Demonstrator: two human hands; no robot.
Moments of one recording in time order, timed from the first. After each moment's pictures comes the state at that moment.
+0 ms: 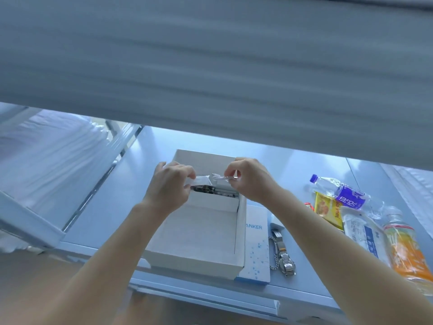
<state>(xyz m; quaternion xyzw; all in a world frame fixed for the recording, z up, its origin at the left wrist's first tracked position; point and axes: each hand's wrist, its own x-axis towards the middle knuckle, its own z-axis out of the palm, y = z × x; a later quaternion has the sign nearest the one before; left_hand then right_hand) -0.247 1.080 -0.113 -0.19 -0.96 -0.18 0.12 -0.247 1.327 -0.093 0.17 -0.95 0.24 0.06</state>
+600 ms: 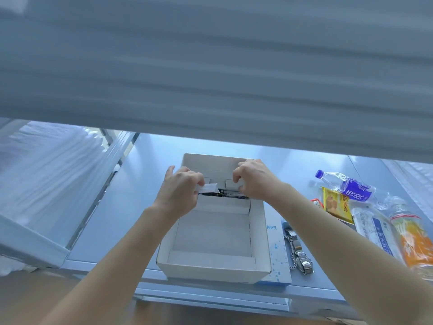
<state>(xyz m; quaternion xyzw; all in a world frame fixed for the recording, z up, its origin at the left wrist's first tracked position) -0.275 1.061 -0.135 -0.24 -0.96 -0.16 0.05 -0.278 1.310 -0.115 0.15 -0.98 0.07 -0.03</state>
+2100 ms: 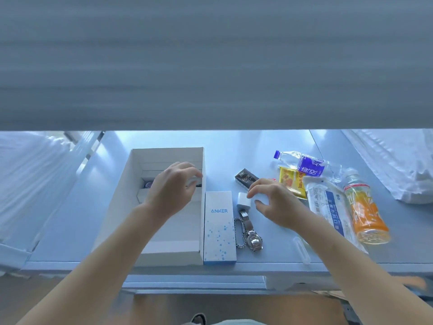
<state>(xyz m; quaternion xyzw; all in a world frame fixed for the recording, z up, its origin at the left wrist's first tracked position) -0.214 1.184 -0.104 -0.31 -0.92 -0.23 0.10 -0.127 1.476 -0.146 0.08 -0.95 0.31 0.01</state>
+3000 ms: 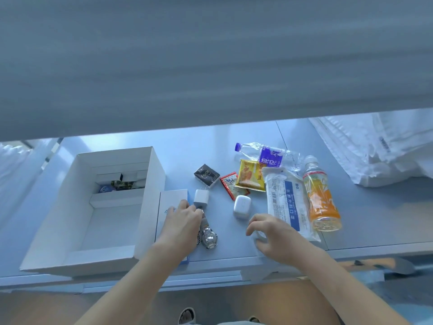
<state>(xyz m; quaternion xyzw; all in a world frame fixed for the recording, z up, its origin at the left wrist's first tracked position) -0.134 1.314 -0.184 -0.29 -0.95 0.08 -0.12 -0.023 1.572 -0.194 0.06 -0.95 0.29 -0.10</state>
